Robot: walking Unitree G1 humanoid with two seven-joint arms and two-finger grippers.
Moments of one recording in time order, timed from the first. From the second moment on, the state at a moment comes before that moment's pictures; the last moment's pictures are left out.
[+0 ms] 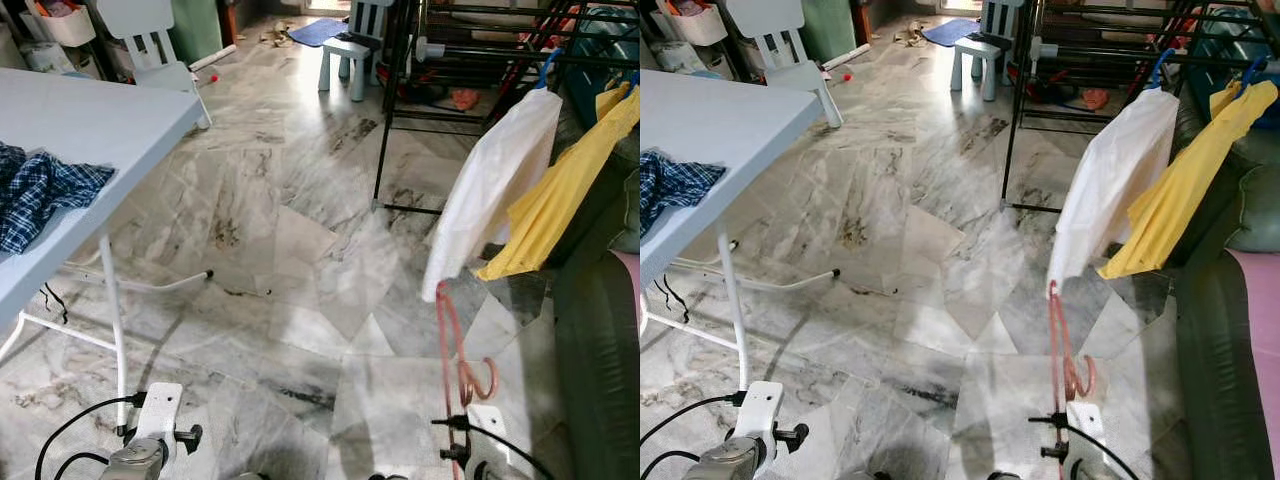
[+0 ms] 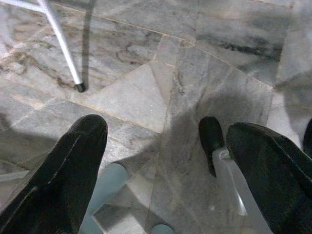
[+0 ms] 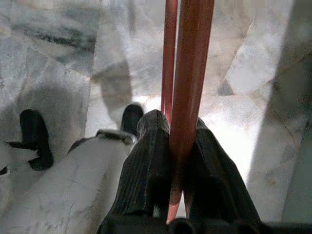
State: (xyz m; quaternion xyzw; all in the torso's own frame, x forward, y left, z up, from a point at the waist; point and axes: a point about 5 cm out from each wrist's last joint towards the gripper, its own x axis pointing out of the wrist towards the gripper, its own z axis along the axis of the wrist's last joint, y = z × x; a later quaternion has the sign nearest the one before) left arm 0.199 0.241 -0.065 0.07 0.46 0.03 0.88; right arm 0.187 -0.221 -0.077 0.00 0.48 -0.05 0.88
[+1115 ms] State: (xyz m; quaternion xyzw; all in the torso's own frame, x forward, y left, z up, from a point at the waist) left arm 0.208 0.221 -0.067 0.07 0.47 0.03 0.88; right arm 0.204 -0.222 -0.069 0.01 0.46 -0.07 0.88
